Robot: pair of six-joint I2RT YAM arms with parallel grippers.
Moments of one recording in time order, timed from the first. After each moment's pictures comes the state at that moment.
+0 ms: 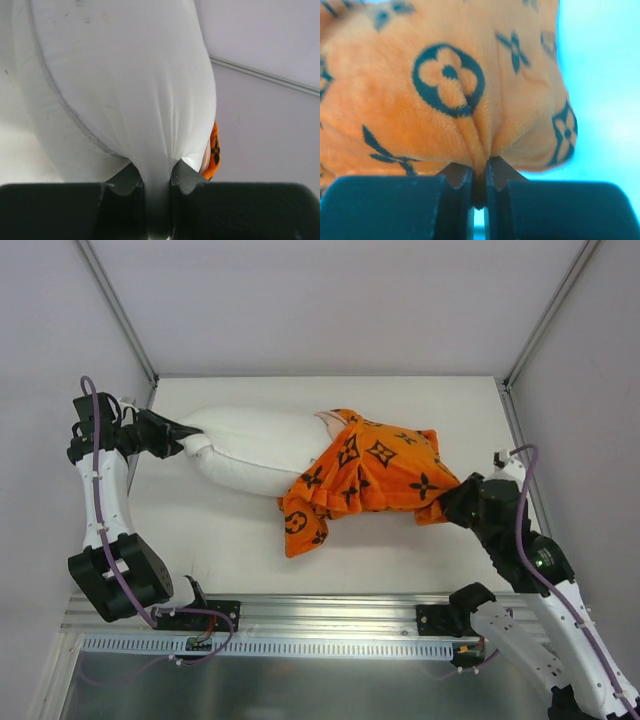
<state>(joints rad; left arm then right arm) 0.44 1.34 1.26 -0.74 0.81 -0.86 0.52 0.54 0.78 -0.80 0.30 0.74</state>
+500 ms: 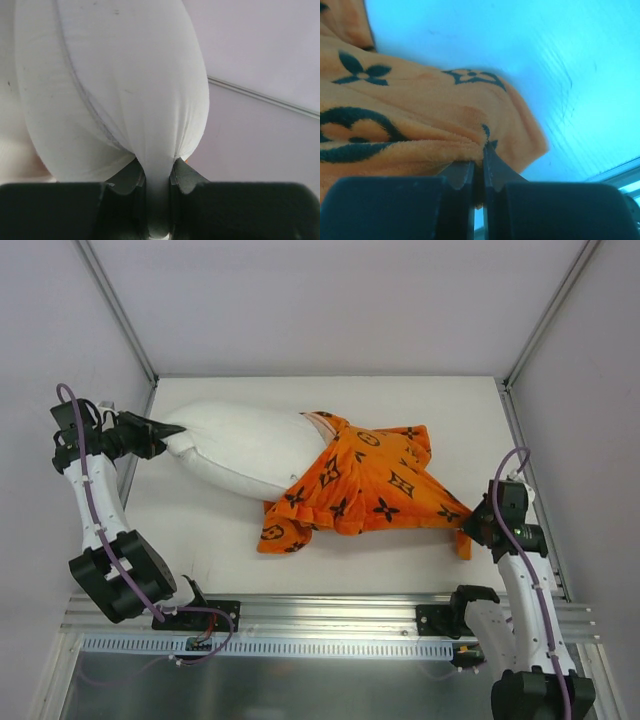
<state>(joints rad) 0.56 1.34 1.25 -0.70 0.90 -0.91 -0.05 0.73 0.67 -0.84 0.19 0.55</state>
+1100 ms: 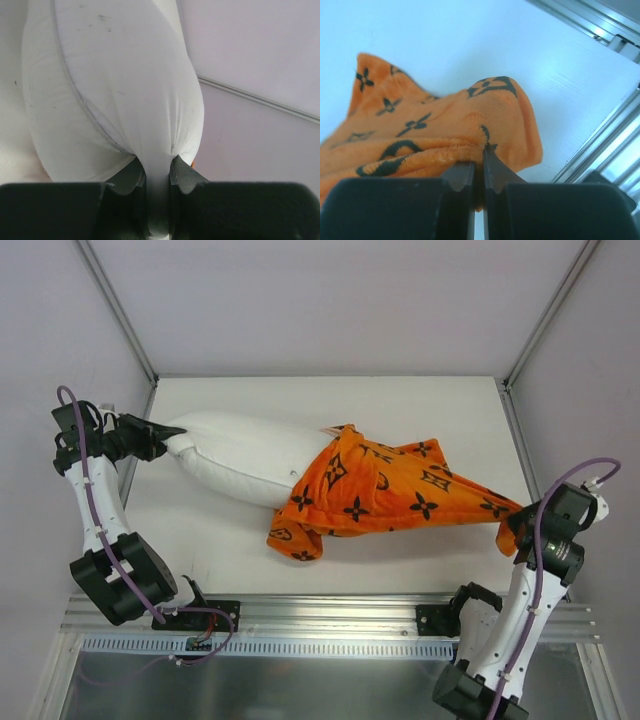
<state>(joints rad) 0.56 1.33 1.23 -0.70 0.87 -0.91 -0.46 0.64 0.89 -1.00 0.11 0.53</state>
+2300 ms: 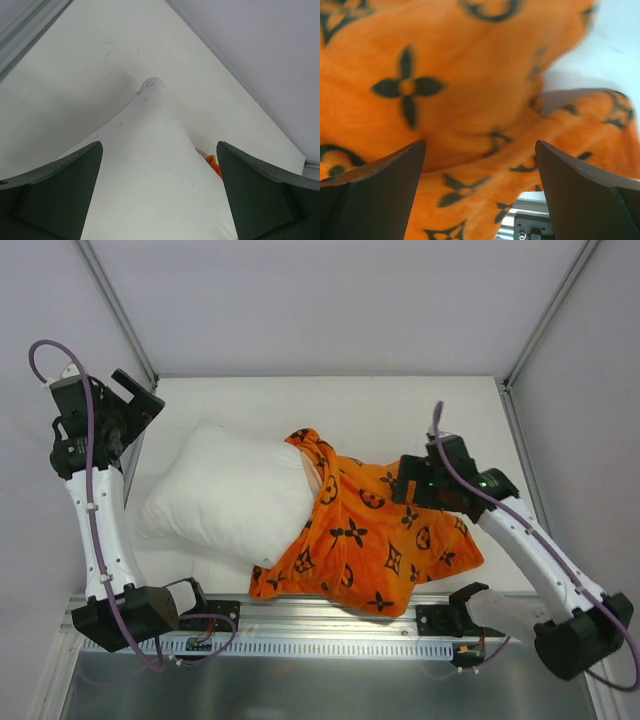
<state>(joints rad) 0.37 1.17 1.41 -0.76 0.17 -0.59 0.39 0.99 1.00 -0.90 0.08 0.51</state>
